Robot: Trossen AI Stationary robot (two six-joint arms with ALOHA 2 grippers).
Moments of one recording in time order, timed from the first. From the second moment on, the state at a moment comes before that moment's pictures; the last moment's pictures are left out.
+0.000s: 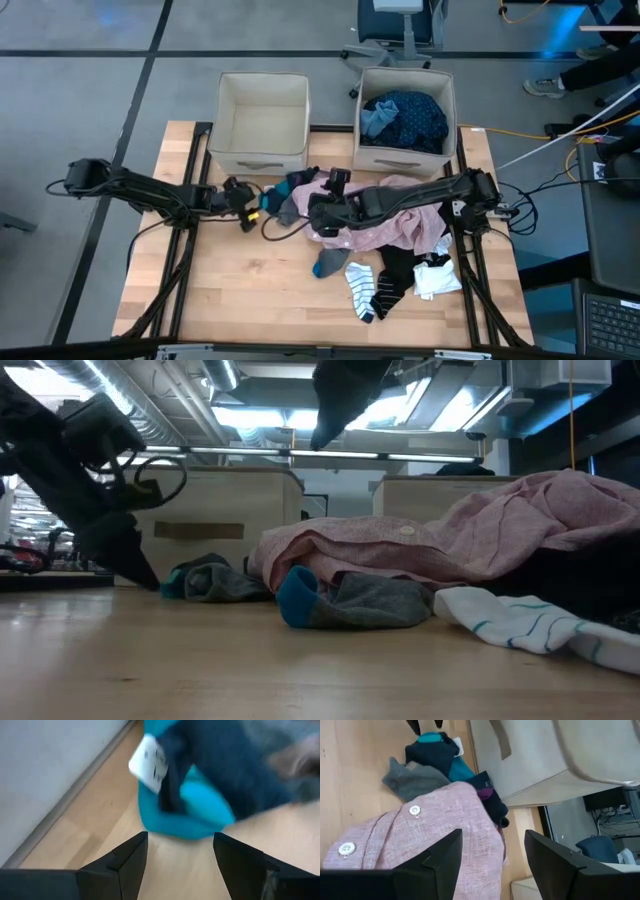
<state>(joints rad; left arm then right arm) 0.03 1.00 0.17 -0.05 -0.39 -0.31 0.19 1.93 1.77 -0.88 0.66 0.04</state>
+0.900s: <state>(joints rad) 0.05 1.21 0.13 0.31 -0.37 -0.10 0.18 1.94 1.70 -0.81 0.66 0.00</state>
